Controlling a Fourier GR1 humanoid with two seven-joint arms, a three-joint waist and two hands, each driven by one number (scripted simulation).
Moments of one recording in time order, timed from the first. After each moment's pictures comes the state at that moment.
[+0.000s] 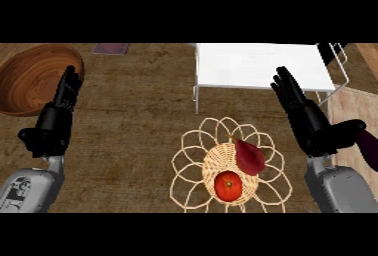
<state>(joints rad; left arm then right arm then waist) -0.23 0.37 -0.11 -1.47 0.07 0.28 -0.07 -0.26 -0.24 0.14 -1.56 -0.17 -0.06 0.07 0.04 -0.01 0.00</state>
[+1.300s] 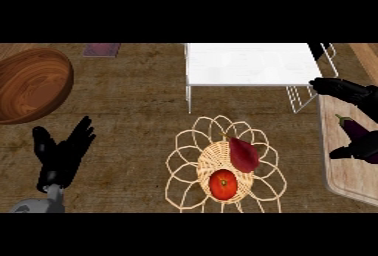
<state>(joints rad) -0.05 0.32 -0.07 -1.38 0.28 0.12 0.25 -0.35 -0.68 0.02 -1.30 -0.16 0.55 -0.05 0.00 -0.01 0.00</state>
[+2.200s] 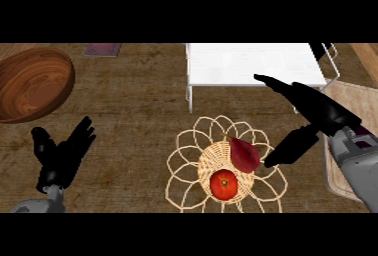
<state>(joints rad) -0.04 0.30 -0.05 -1.38 0.26 0.09 0.26 -0.50 -0.49 0.27 -1.67 0.03 0.37 0.72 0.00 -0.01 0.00</state>
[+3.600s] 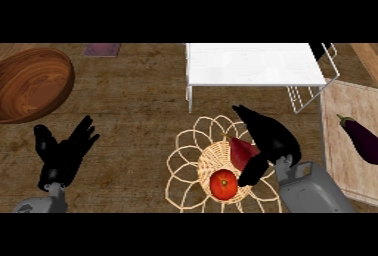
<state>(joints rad) -0.05 0.24 0.02 -1.37 0.20 0.04 0.28 -0.37 -0.25 0.41 -1.63 0.49 0.39 0.80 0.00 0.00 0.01</state>
